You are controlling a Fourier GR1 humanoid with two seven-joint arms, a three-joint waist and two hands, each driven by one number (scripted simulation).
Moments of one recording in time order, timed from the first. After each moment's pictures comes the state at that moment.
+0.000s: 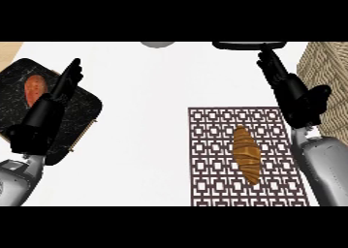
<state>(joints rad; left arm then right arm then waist) -0.29 0.56 -0.32 -1.66 0.15 0.28 0.13 -0.43 -0.32 0.15 -1.47 -0.11 -0.09 0.11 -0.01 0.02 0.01</state>
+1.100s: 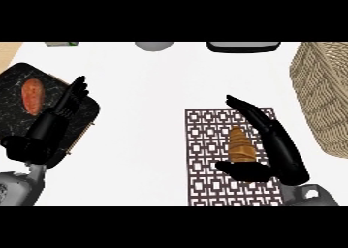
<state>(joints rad) -0.19 0.50 -0.25 -1.57 0.24 0.11 -0.02 -0.15 -0.30 0.35 -1.75 0.38 -0.17 0.00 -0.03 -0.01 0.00</state>
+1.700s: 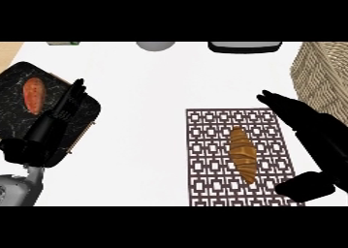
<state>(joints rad) -0.17 0.50 -0.23 -1.56 0.24 0.08 -0.04 -0.26 -0.63 0.31 -2.05 0.39 0.33 0.58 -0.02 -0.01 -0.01</state>
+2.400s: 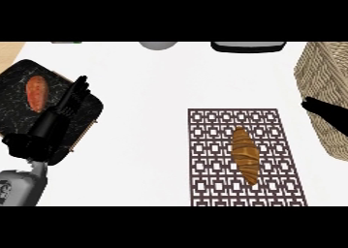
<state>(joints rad) -0.19 0.44 -0.18 -1.53 0.19 0.02 -0.04 -0.23 -0.73 0.01 -2.26 -0.05 0.63 0.84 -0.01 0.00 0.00</state>
